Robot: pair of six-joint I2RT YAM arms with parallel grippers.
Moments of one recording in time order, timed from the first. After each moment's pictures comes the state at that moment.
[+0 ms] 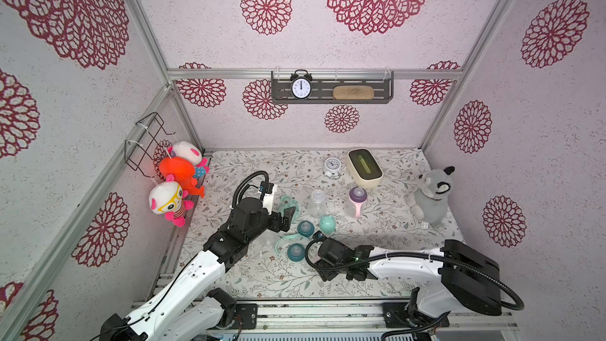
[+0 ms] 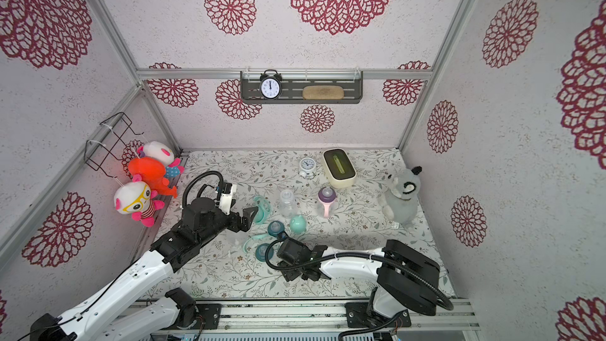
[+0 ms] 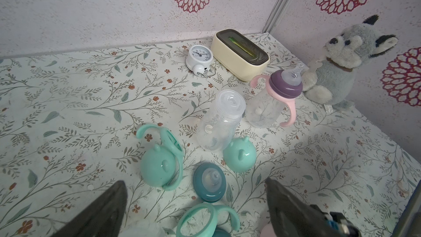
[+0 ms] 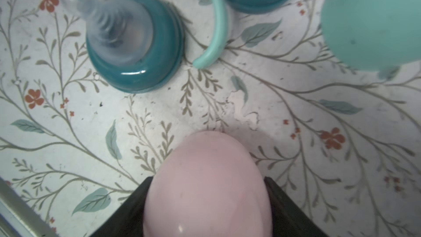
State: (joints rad) left arm -0.56 0.94 0.70 -0.20 -0.03 -0.23; right arm 1.15 1.45 0.70 -0.30 0.16 0.47
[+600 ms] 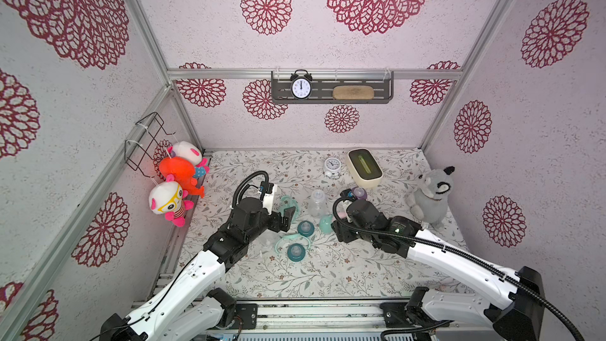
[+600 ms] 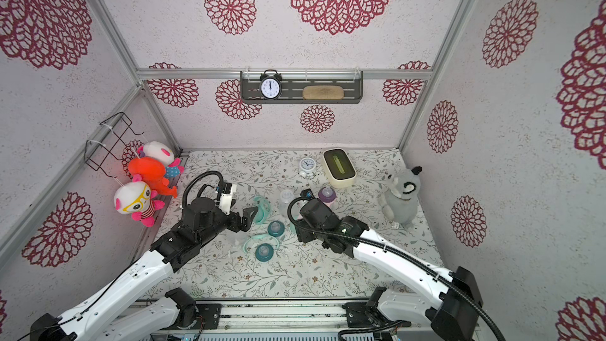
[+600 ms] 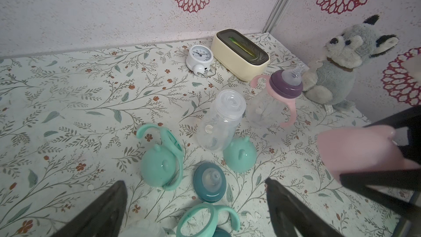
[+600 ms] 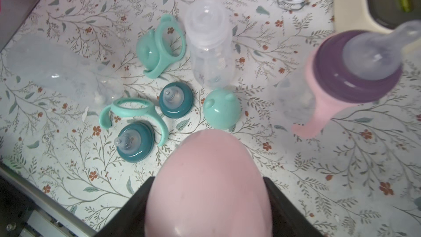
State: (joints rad) left arm -0.56 0.94 0.70 -0.20 -0.03 -0.23; right arm 0.88 1.18 1.03 -0.69 0.23 0.41
